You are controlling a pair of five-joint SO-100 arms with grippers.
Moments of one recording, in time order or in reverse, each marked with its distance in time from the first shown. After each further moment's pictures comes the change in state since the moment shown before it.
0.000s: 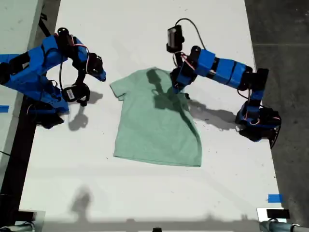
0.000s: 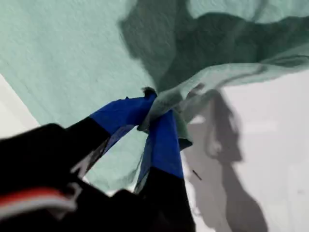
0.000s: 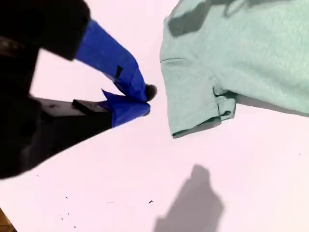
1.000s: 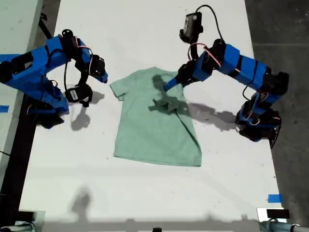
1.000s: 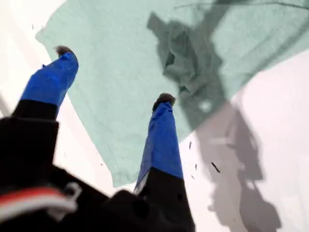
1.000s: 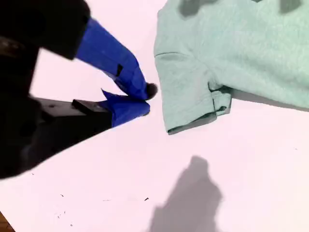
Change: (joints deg) arm 0 0.3 -3.0 0.5 -1.1 -0.3; arm 1 -1.8 23.5 9.6 2.1 2.9
